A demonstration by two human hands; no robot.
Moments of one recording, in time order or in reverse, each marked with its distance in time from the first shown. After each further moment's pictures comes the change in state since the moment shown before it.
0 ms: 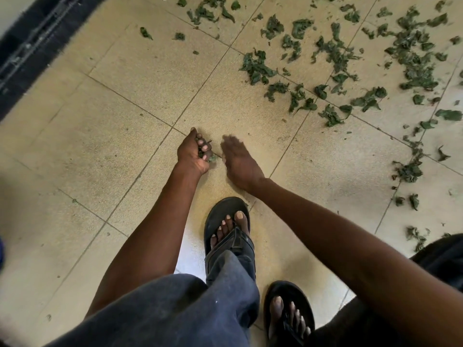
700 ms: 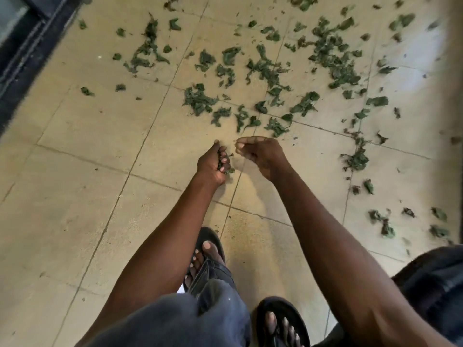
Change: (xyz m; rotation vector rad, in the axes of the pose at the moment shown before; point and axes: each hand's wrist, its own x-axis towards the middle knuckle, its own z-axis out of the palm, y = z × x) left_hand -0.011 -0.080 0.131 0.313 -0.134 -0.096; right_hand -0.028 0.074 -0.149 1.479 0.451 0.842
